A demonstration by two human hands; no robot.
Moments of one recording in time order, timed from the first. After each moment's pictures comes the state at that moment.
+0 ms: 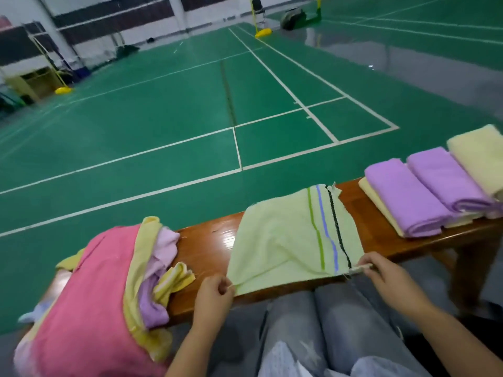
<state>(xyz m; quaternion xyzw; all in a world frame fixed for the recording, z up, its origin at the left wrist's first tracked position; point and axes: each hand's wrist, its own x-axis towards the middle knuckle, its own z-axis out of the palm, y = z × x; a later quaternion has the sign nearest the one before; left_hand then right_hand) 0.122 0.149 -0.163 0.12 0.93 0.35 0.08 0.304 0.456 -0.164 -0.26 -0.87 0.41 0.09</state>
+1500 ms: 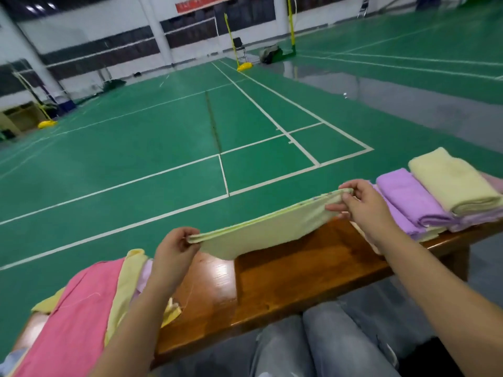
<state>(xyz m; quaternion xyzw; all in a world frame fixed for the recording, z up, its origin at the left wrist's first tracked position) 0.056 0.181 -0.033 0.23 0.84 0.48 -0.02 0.230 0.498 -0.030 -0.25 -0.66 0.64 0.30</state>
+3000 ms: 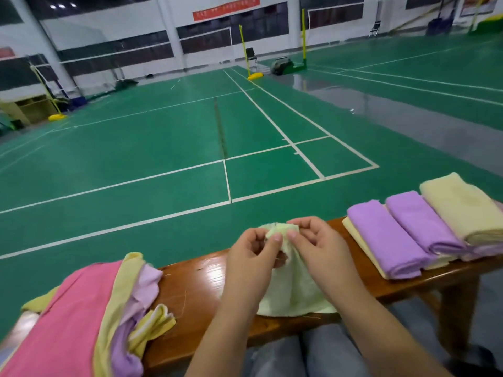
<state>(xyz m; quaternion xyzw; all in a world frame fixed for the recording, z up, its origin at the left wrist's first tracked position) 0.172 0.278 0.017 0.17 0.71 0.67 0.13 0.227 0.382 0.008 -0.20 -0.70 0.62 0.28</state>
